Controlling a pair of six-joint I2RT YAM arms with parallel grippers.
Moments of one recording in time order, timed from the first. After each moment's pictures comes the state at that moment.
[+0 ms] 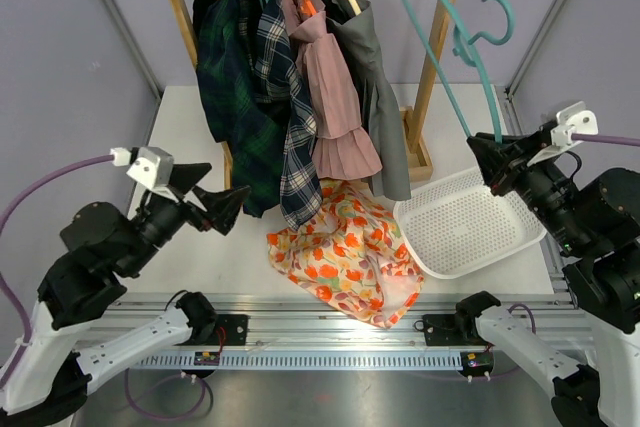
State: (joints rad) left arm -0.84 0.57 1.24 -0.63 -0.22 -0.16; right arm 0.41 0.76 1.54 -0.71 -0.08 -0.04
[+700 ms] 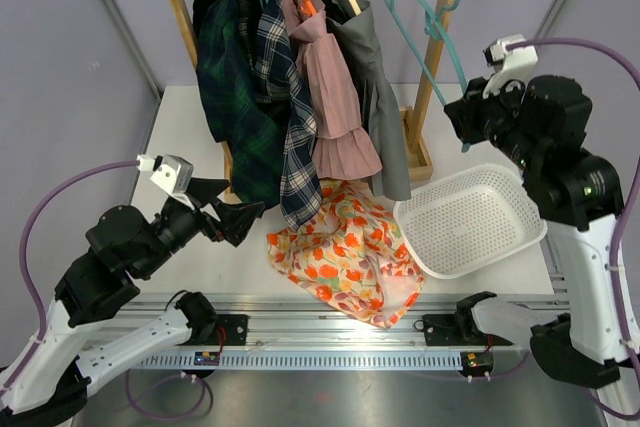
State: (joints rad) left arm -0.85 0.53 1.09 -0.63 -0.14 -0.27; right arm 0.37 1.10 1.75 -0.87 0.01 0.03
